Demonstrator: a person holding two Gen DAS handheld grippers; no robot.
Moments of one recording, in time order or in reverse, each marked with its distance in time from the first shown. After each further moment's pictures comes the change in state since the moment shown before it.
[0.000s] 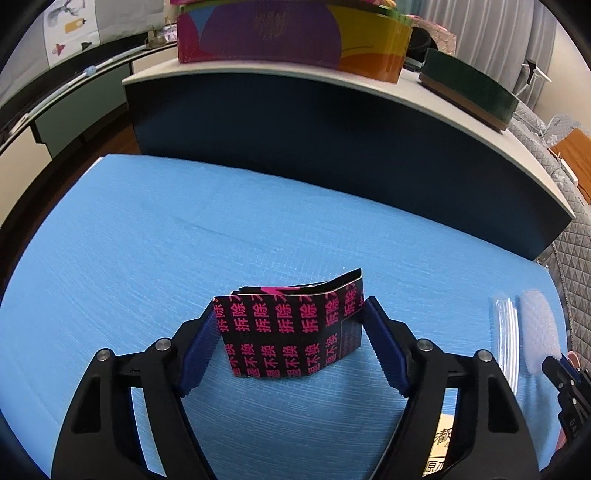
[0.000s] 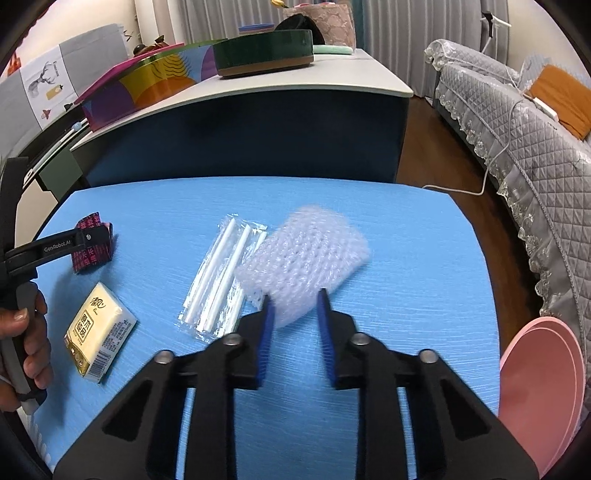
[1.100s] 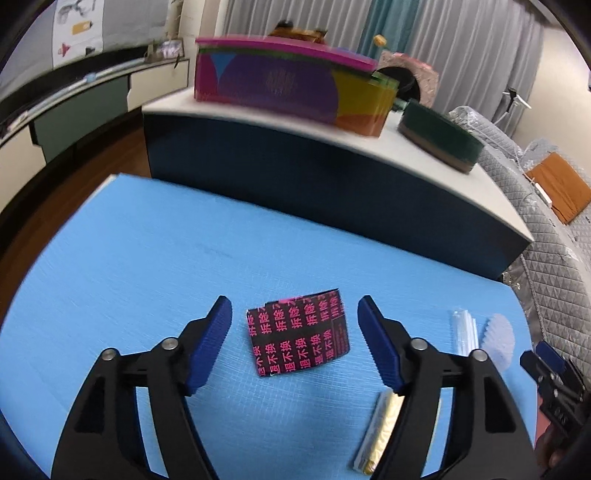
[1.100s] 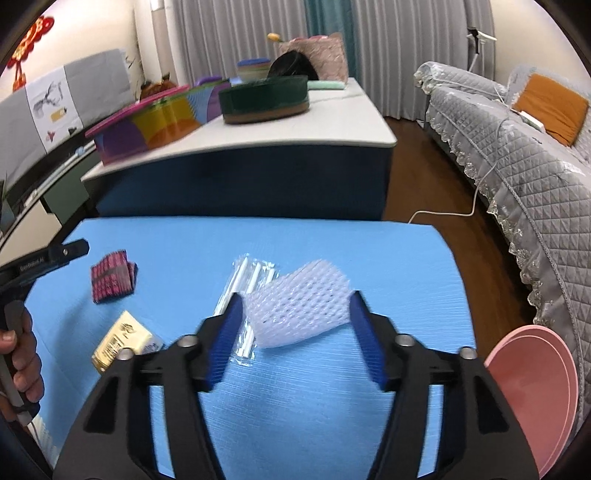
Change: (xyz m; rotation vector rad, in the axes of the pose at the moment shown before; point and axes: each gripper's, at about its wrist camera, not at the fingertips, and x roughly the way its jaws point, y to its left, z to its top) left arm -0.040 0.023 0.000 -0.044 -0.080 -0.098; right arm -0.026 0.010 0.005 0.009 -0.095 -0.010
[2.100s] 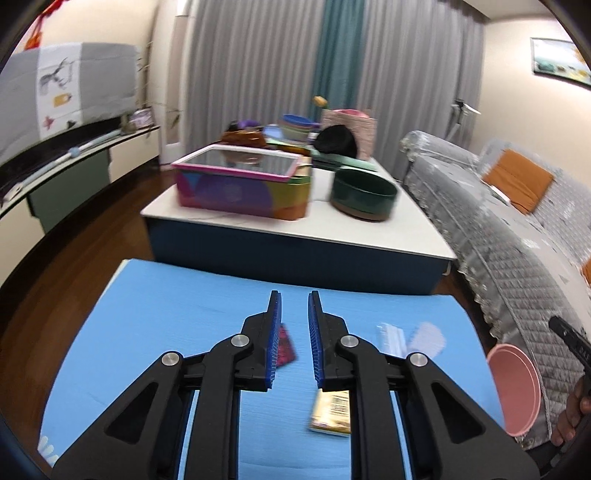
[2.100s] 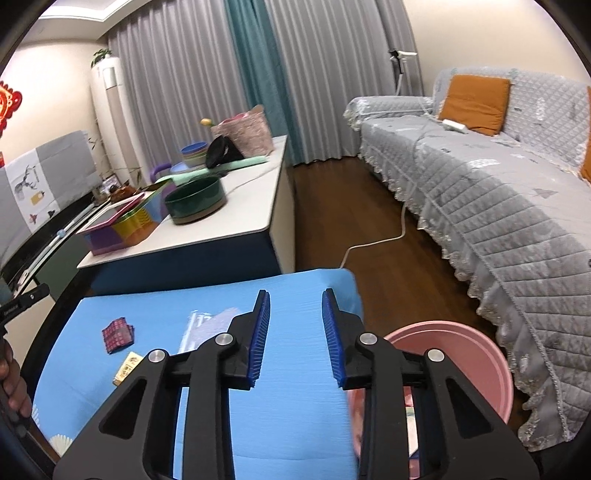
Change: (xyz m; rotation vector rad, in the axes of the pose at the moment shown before) left arm -0.133 -0.033 0.017 0.156 -0.204 -0.068; right arm -0.149 -0.095 -0.005 0.212 -0.217 -0.081
